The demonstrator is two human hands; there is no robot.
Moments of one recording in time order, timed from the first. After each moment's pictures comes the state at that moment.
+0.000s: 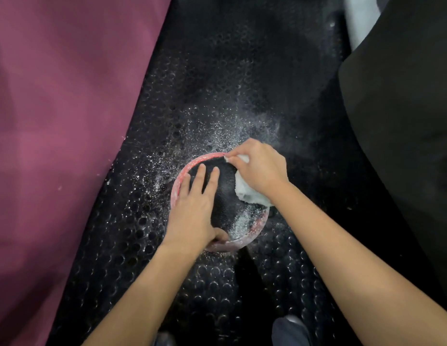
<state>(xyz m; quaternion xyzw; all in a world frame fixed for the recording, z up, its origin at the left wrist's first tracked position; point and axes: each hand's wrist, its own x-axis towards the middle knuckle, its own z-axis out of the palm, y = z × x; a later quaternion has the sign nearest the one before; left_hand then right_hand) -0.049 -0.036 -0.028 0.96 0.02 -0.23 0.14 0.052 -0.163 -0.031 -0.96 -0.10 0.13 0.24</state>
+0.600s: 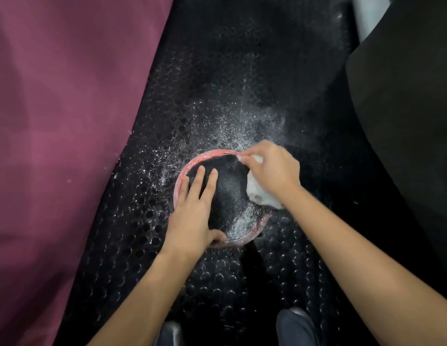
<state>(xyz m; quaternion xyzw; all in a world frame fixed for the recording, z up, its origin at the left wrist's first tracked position) -0.074 -0.028 -0.035 0.96 0.05 -0.22 0.19 0.035 -0.174 -0.035 -0.96 -0.06 0.10 0.26</state>
